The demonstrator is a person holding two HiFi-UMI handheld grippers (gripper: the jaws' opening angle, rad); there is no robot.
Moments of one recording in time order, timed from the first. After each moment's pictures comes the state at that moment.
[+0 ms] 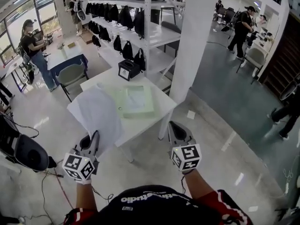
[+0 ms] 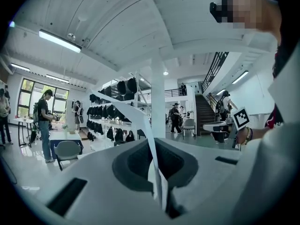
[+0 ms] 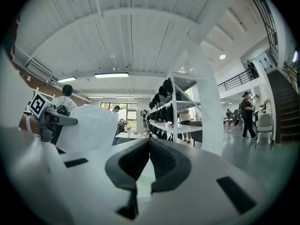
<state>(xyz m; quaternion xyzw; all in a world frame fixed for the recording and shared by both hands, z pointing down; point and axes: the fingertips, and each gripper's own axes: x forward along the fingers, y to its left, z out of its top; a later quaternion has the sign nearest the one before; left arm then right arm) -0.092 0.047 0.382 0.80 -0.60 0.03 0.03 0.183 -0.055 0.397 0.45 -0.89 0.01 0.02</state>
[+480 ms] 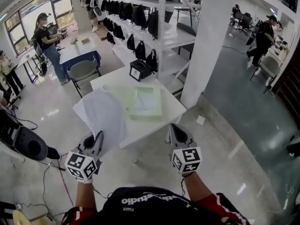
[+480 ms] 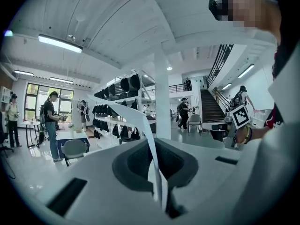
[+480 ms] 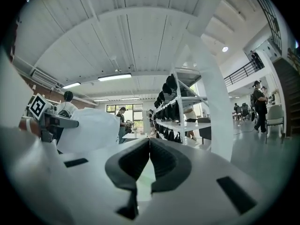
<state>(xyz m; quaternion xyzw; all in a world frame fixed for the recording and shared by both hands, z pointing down) -0.087 0.034 0.389 0.78 -0.63 0.06 0.04 0.167 -0.086 0.409 0.40 -0.91 0.03 0.02</state>
